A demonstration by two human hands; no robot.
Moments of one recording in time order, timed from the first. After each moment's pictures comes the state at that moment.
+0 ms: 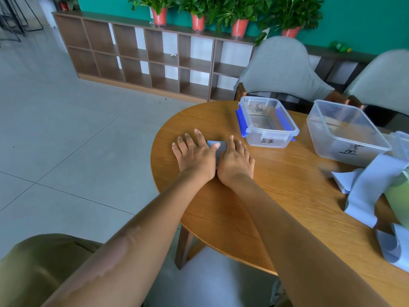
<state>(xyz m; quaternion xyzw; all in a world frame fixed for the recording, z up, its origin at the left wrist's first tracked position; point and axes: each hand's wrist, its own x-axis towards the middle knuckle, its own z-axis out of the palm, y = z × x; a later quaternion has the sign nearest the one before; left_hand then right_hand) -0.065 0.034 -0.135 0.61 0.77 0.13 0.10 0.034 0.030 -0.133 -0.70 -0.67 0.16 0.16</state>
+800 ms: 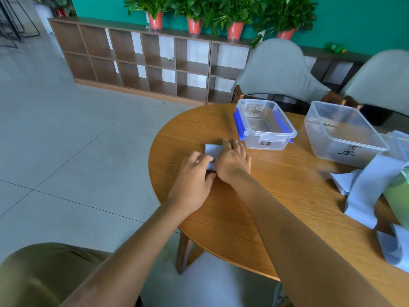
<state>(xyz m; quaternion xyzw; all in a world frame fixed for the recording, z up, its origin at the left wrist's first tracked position) -0.087 -0.015 -0.156 0.73 0.58 0.35 0.10 0.035 0.049 -0.131 -0.70 -0.68 0.17 0.13</state>
